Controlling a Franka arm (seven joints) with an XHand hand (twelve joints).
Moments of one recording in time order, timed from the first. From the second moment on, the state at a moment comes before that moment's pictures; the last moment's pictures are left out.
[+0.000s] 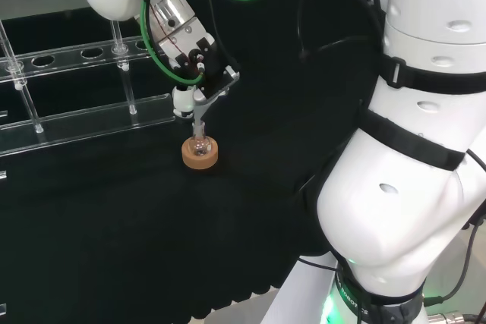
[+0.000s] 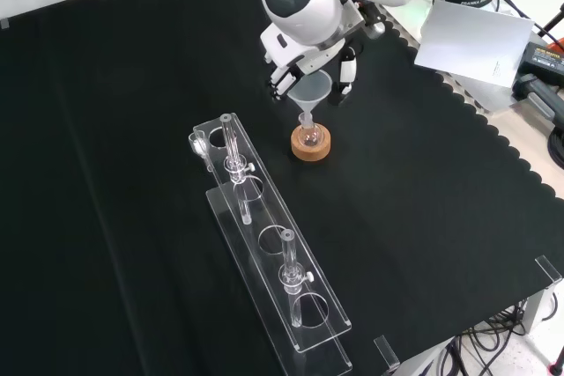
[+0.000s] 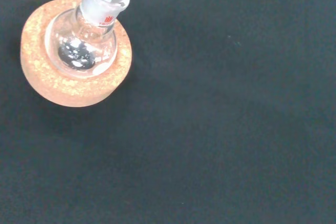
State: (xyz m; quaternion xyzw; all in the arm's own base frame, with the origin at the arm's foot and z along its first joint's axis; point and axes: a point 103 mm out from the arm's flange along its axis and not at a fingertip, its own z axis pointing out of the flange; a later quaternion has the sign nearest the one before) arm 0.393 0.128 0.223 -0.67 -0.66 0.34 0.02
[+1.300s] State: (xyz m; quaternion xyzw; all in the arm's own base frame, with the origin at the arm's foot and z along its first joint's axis) arm 0.386 0.134 0.210 -0.67 -0.65 0.35 0.02
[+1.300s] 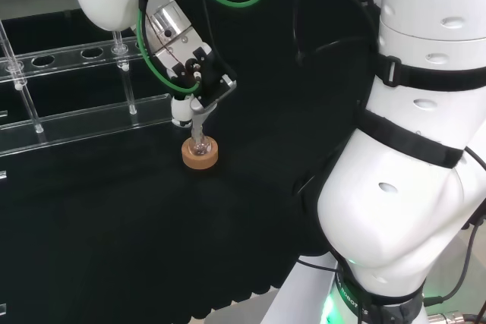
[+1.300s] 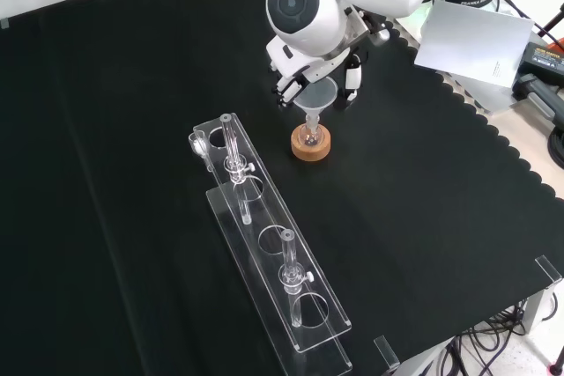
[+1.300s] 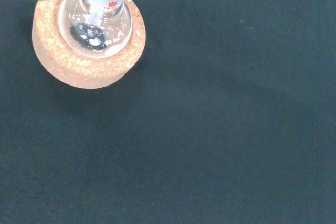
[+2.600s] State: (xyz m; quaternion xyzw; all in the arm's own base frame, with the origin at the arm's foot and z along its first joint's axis) arm 0.388 0.130 0.206 -0.67 -0.66 0.35 0.02
